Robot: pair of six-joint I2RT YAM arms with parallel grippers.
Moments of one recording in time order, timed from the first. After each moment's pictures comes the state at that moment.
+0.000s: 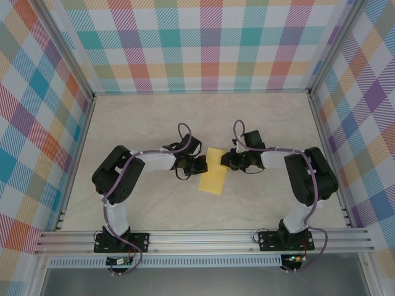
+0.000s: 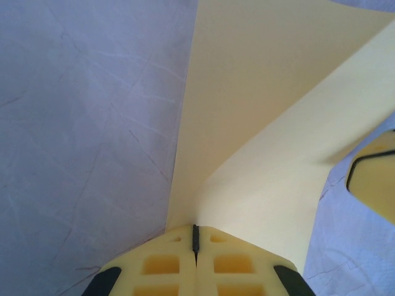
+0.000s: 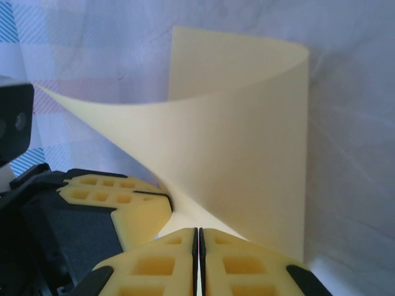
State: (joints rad) left arm -0.68 1.89 1.06 -0.21 0.33 -0.75; right arm 0.35 1.74 0.80 -0.02 -0.69 0.67
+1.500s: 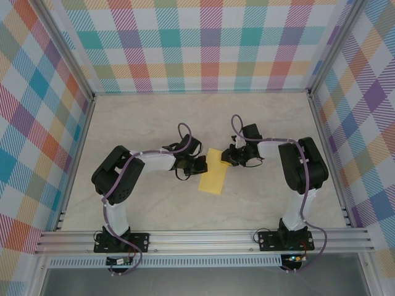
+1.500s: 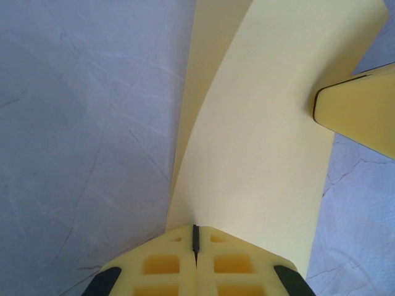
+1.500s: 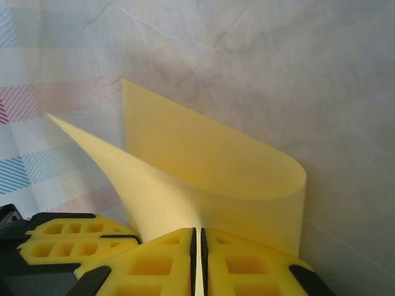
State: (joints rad) left arm -0.68 1.89 1.05 -0.20 0.32 -0.74; right arm 0.31 1.89 0.98 -0.20 -0.69 0.59
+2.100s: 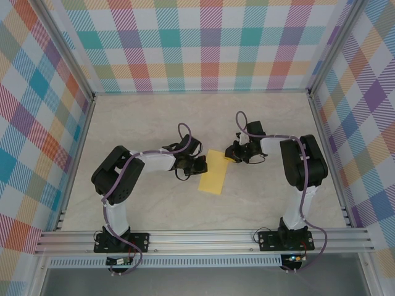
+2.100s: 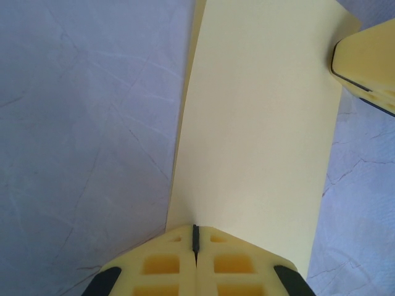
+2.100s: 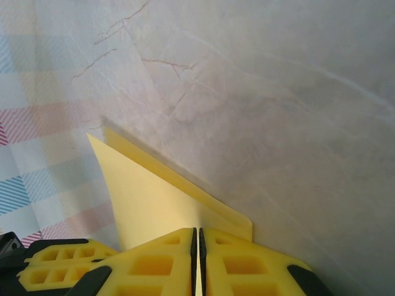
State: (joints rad) left arm -0.68 1.89 1.05 -0.19 0.32 -0.74; right arm 0.27 1.93 1.03 -0.22 -0.68 0.58
